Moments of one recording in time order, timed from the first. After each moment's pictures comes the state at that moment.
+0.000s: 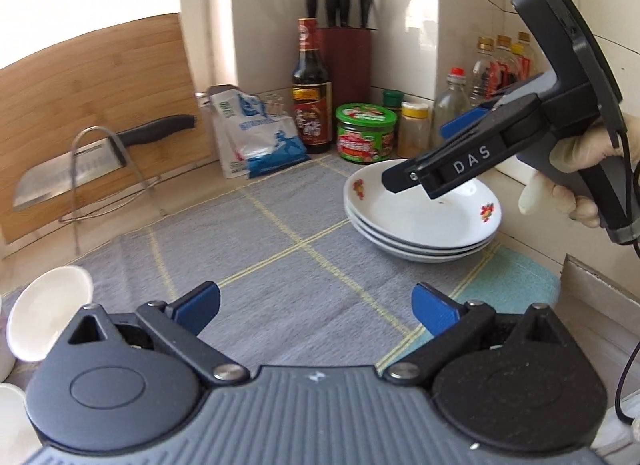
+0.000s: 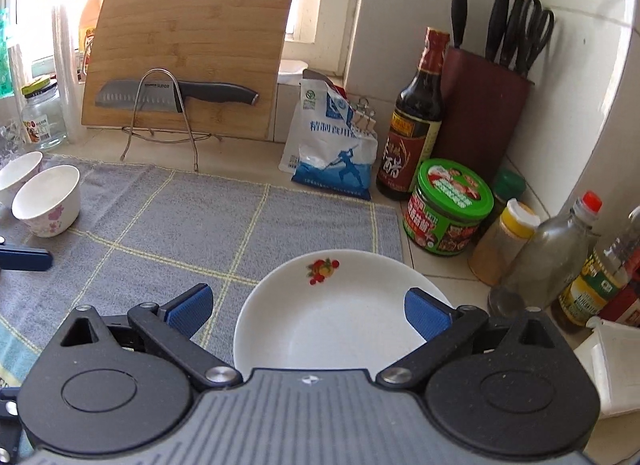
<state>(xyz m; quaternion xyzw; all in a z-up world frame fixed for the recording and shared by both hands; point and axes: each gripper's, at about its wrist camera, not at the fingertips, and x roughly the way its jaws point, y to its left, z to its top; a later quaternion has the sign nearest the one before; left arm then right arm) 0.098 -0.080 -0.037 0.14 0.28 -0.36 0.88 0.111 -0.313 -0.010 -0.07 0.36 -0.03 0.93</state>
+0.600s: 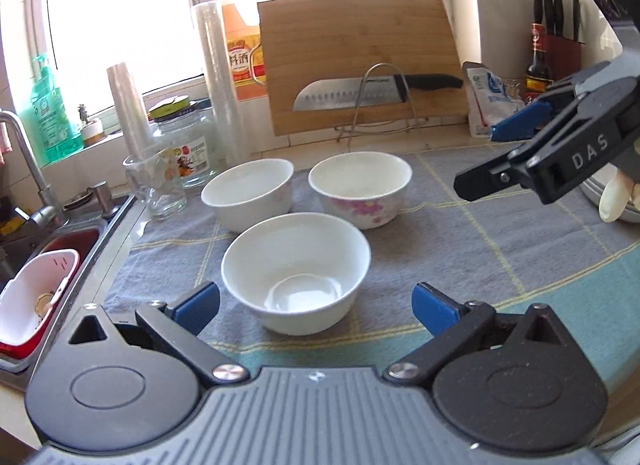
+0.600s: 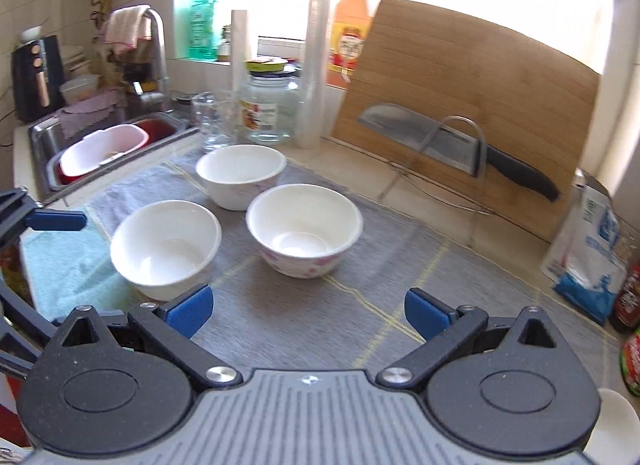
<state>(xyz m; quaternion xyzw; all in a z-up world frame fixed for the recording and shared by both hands) 0.069 0.096 -0.047 0.12 0.30 -0.09 0.94 0.142 -0.109 0.004 -0.10 0.33 0.28 0.90</state>
